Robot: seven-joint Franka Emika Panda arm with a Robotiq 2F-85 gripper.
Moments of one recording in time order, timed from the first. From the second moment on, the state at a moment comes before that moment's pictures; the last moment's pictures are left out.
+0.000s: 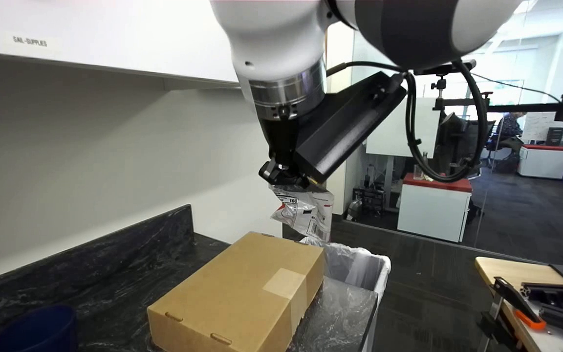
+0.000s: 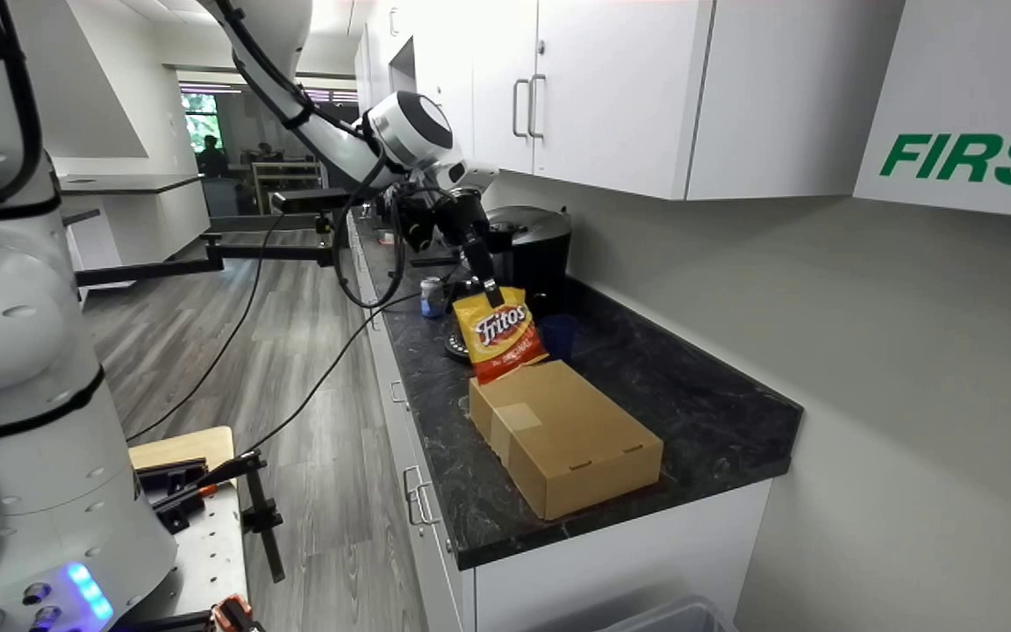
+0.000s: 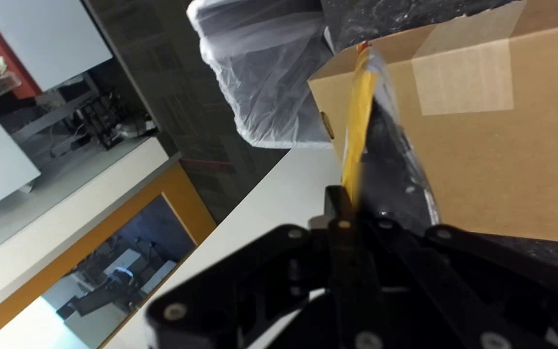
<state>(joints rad) 0.17 0.05 0.15 -2.15 -0.76 1.91 1.20</state>
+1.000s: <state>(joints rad) 0.05 -0.17 0.04 -2.25 -0.67 1.93 1.20</state>
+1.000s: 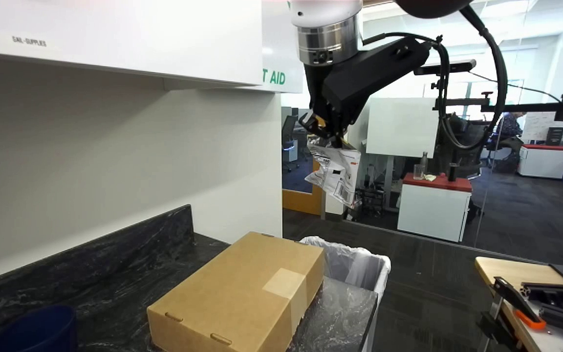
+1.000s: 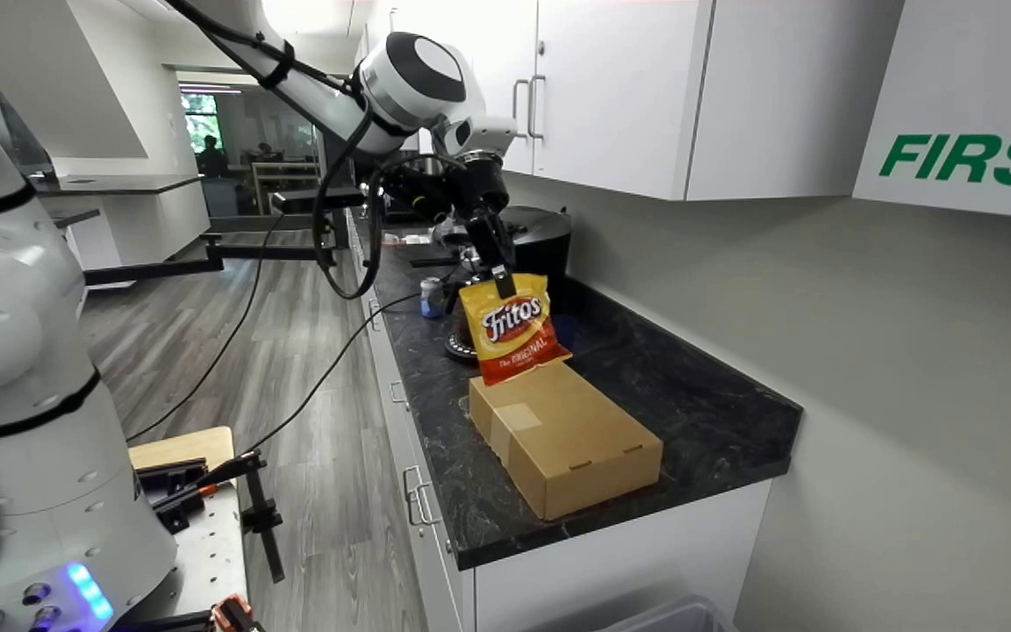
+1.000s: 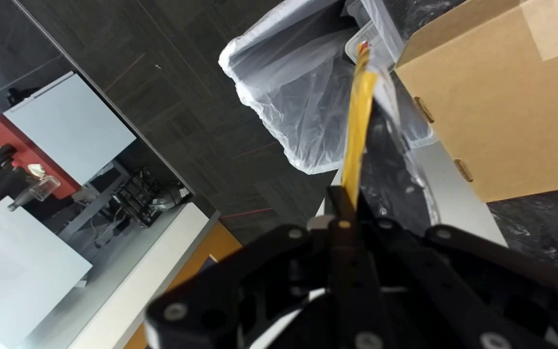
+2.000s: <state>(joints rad) -0.14 -0.19 -0.14 -2.28 -0.67 2.12 0.98</state>
